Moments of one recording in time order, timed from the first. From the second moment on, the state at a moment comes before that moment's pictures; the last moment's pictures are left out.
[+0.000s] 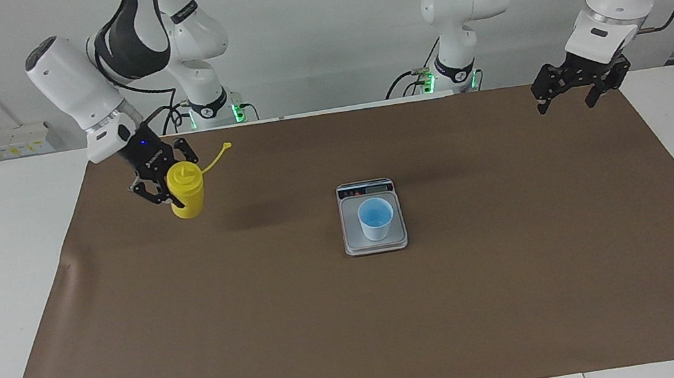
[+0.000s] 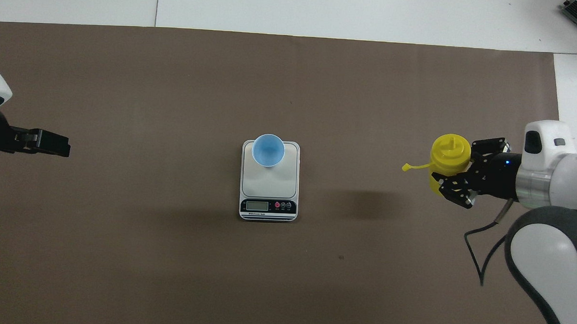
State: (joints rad) left arm -0.04 -0.08 -0.02 -1.74 0.00 1.67 0.03; right arm -0.13 -0.25 0.05 -2.30 0.57 2.24 -1.32
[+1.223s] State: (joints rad) left arm -0.04 -0.08 -0.02 -1.74 0.00 1.67 0.03; right arm -0.32 -0.19 0.05 -2.62 1.16 2.32 -2.17
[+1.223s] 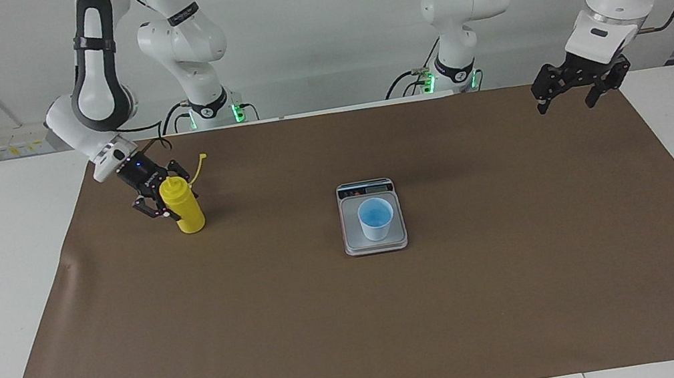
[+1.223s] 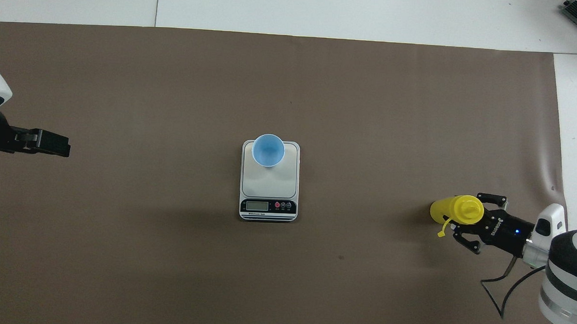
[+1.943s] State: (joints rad) left arm -0.04 -0.08 -0.02 -1.74 0.00 1.67 0.03; right arm -0.40 -0.19 0.05 -2.62 1.13 2.28 -2.21
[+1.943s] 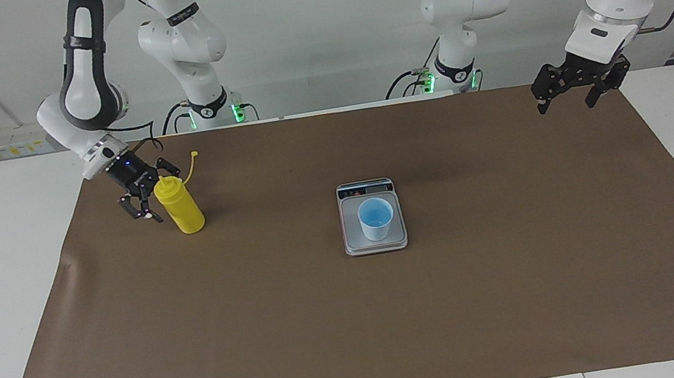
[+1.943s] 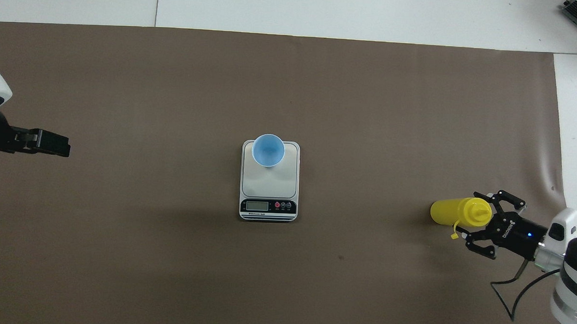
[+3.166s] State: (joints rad) left arm -0.04 -0.08 -0.02 -1.74 0.00 1.67 0.03; right arm -0.49 -0.22 0.02 -2.21 0.38 1.95 -1.59
